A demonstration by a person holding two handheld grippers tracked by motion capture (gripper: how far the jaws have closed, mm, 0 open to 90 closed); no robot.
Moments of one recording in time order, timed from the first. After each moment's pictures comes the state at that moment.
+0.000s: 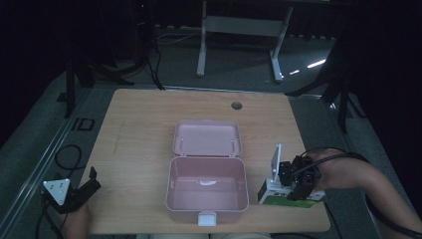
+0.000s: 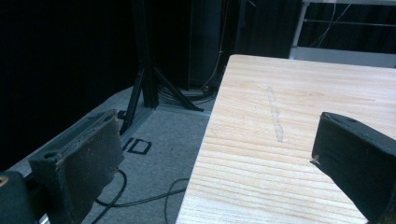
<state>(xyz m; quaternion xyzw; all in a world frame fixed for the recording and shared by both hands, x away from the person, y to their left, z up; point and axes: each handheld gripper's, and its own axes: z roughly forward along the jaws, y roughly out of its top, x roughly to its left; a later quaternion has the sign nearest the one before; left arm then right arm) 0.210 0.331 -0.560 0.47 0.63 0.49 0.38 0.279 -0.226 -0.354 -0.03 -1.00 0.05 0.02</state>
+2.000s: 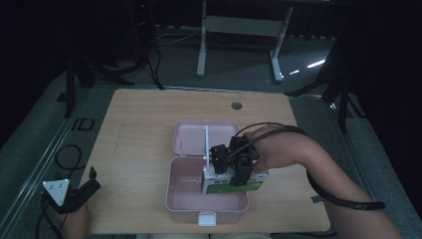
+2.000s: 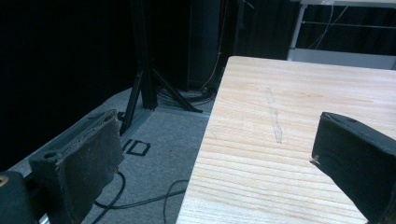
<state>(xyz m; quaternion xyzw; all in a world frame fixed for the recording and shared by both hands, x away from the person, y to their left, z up) 0.209 0.332 -0.560 0.47 0.63 0.49 0.39 0.271 -0.072 -0.295 0.07 -1.00 0.03 -0.01</state>
